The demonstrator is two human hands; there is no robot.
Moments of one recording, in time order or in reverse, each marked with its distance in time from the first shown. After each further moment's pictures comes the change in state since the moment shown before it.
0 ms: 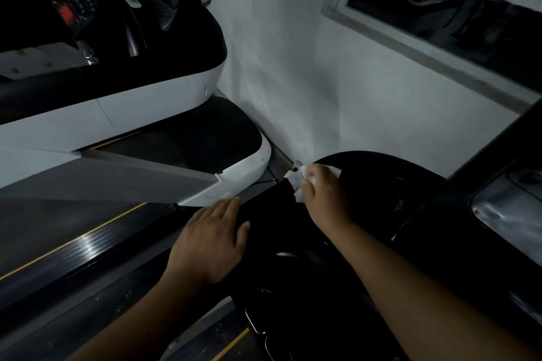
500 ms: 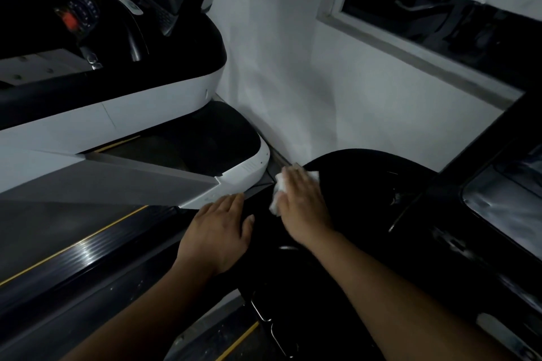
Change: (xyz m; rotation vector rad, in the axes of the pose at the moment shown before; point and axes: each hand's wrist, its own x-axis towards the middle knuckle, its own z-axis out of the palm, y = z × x) left_hand -0.001 0.001 -0.001 0.012 -0.015 -0.007; right_hand -0.032 -0.039 0.020 -0.214 -0.229 -0.116
